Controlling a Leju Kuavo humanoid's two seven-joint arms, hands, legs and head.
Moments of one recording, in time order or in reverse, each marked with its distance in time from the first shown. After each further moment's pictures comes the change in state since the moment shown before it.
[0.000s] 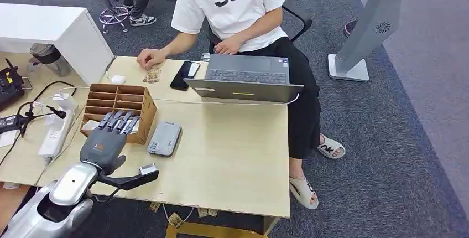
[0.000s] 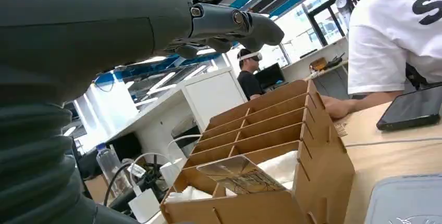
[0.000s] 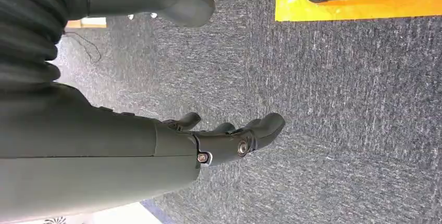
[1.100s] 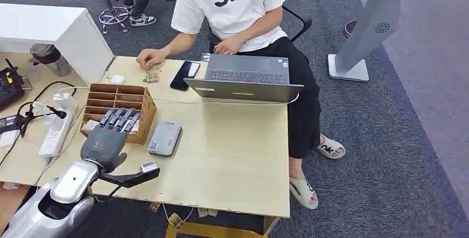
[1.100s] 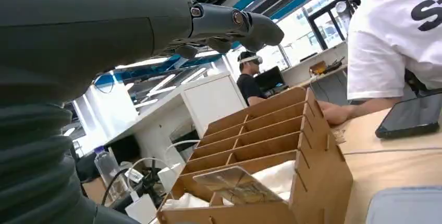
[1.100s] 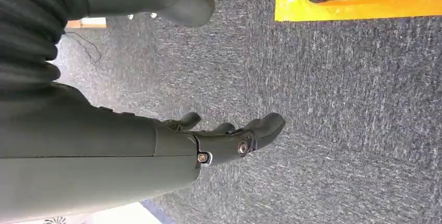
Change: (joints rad) left arm -0.014 -0.001 -0.007 0.000 0.000 0.000 0.000; right arm 0.000 0.000 0.001 0.000 0.000 0.000 0.000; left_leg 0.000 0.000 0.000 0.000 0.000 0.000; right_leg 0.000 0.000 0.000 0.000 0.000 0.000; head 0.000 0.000
